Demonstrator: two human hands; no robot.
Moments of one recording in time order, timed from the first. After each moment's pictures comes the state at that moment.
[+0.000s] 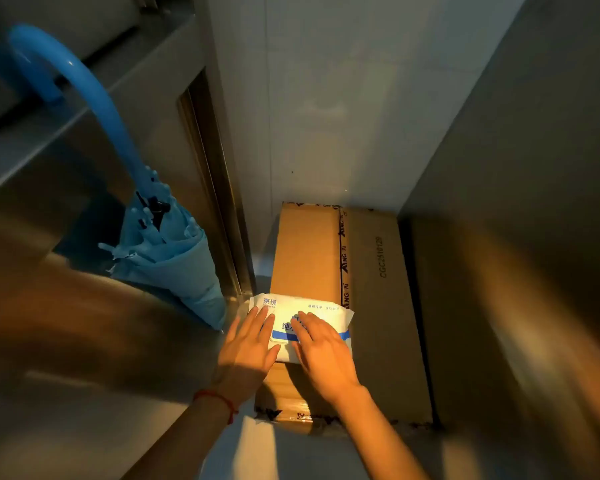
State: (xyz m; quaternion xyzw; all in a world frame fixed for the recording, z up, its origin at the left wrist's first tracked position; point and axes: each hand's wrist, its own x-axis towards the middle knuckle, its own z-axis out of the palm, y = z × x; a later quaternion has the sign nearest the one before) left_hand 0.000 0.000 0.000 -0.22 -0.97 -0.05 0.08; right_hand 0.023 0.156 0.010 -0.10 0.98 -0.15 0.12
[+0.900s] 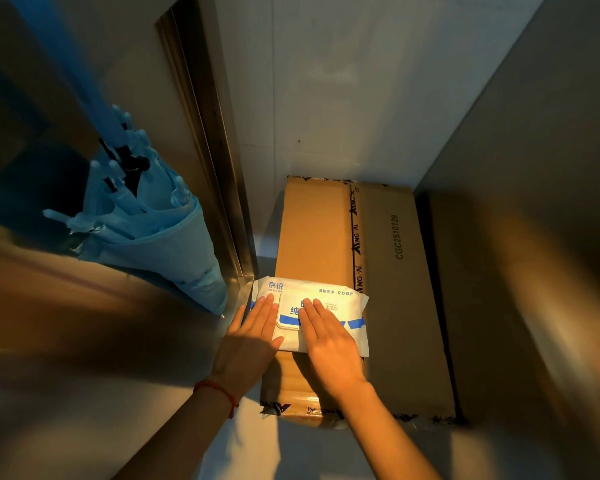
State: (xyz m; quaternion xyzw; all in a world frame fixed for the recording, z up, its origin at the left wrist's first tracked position) left_hand -0.011 -0.010 -0.051 -0.27 -0.96 -0.04 0.10; right_hand 0.022 0.145 -0.025 -0.12 0.99 -0.04 -0.01
